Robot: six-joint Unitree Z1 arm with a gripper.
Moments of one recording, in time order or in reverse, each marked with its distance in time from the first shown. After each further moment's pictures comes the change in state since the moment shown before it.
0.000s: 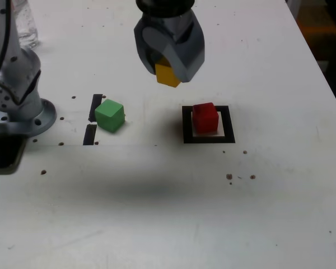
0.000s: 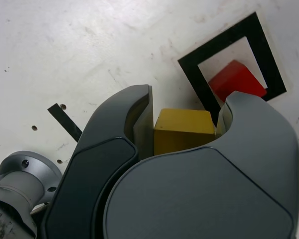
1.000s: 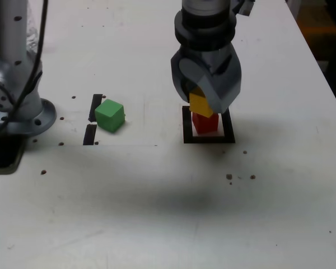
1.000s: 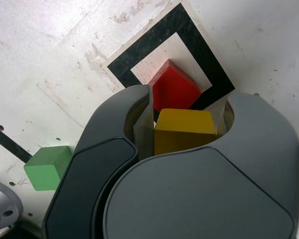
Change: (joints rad) arm -0.071 0.168 -0.091 -0.110 -0.033 0.015
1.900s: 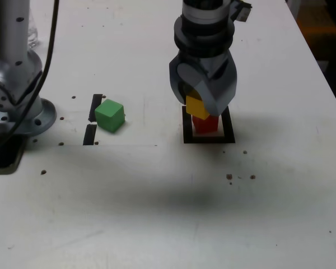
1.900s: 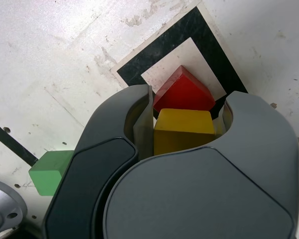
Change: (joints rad) arm 0.007 0.018 0.026 -0.010 0.025 -0.012
